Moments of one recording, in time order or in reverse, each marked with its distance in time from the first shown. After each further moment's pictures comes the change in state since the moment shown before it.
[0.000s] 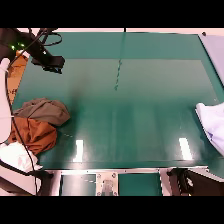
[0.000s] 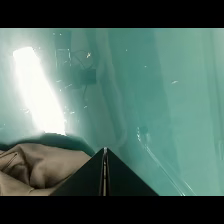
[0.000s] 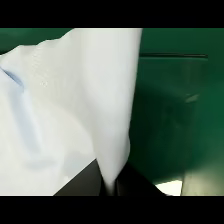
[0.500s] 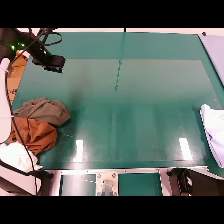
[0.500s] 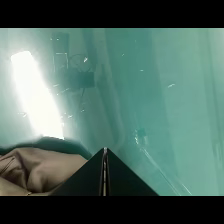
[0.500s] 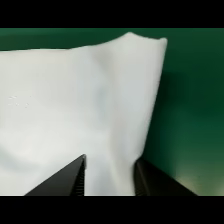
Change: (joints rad) left arm 0.000 0.000 0.000 -0.013 0.011 0.000; right arm -0.068 0.020 -0.037 -0.090 -0.051 -0.019
